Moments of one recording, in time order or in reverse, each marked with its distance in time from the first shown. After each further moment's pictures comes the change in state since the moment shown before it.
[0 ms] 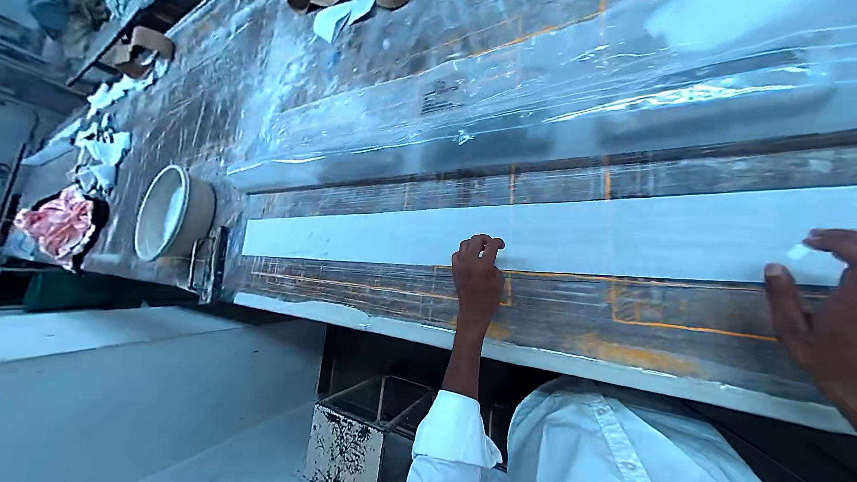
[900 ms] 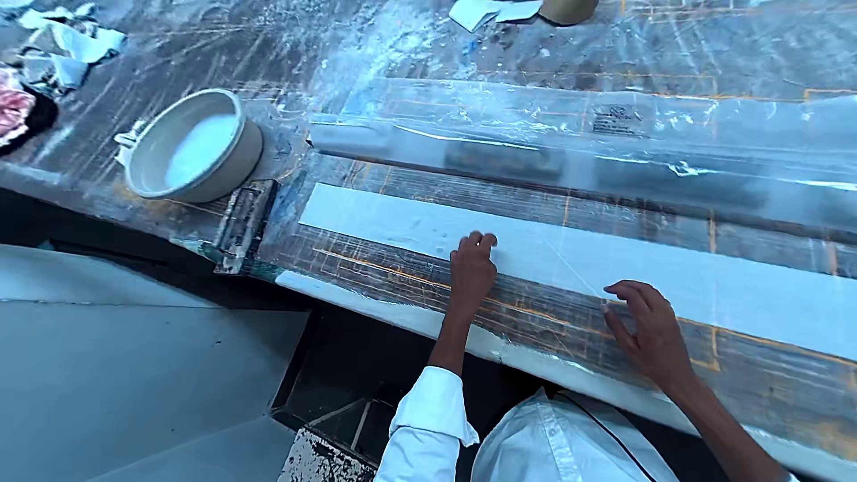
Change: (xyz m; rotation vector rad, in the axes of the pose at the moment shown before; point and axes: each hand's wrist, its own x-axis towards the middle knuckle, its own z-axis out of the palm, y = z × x) left_hand 0.029 -0.316 -0.127 -0.103 -0.202 -0.238; right_hand 0.030 -0.360 0.234 0.147 -0.228 -0.329
